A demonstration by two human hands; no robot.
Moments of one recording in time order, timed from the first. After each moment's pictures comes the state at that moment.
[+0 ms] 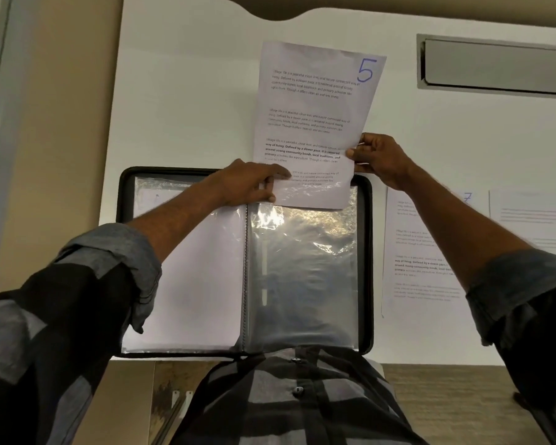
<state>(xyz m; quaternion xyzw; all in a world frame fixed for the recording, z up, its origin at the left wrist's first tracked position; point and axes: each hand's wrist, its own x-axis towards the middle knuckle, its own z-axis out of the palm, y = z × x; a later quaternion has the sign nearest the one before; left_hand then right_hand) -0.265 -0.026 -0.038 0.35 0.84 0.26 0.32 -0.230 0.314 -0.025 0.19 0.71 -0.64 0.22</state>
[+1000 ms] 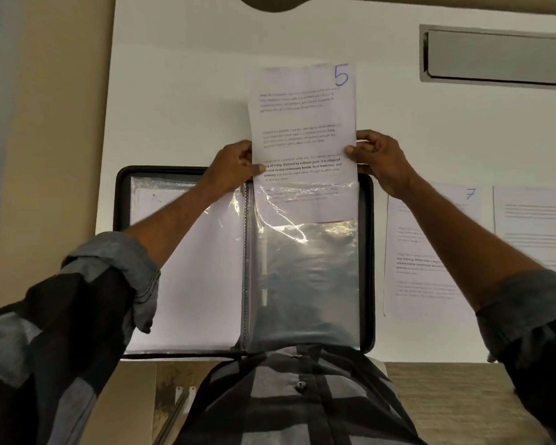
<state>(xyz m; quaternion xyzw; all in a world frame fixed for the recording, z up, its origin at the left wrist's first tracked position) -0.265 -0.025 -0.041 0.05 0.81 0.50 0.29 -0.210 0.300 -0.017 0.19 0.68 -0.69 0.17</state>
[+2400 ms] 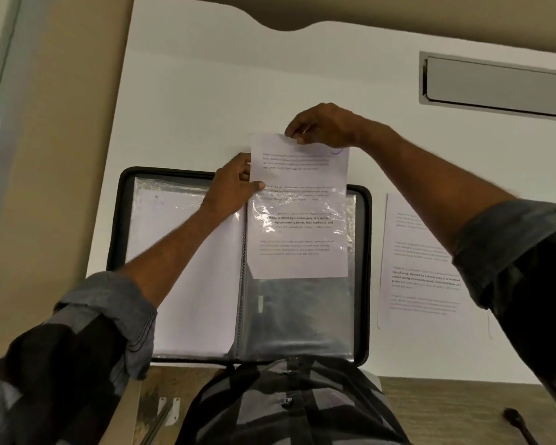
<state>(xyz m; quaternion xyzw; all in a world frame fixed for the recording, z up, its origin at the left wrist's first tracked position) -0.230 -0.032 -0.034 0.03 0.82 0.53 0.22 -0.327 0.234 0.016 -0.18 0.90 -0.28 0.28</state>
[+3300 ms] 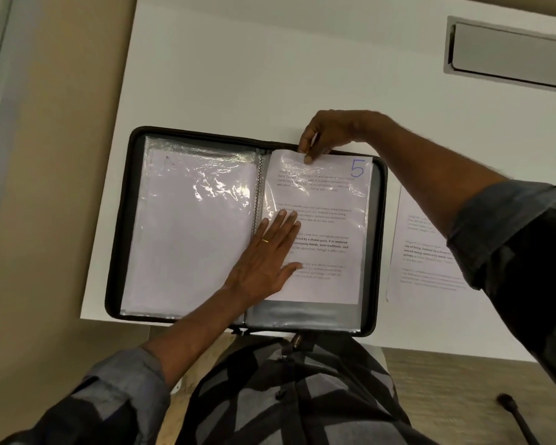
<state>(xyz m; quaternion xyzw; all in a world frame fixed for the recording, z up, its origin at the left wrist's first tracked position) -0.031 -0.027 -0.071 0.32 0.92 0.22 0.10 -0.284 0.204 -0.011 -0.10 0.84 -0.29 0.45</state>
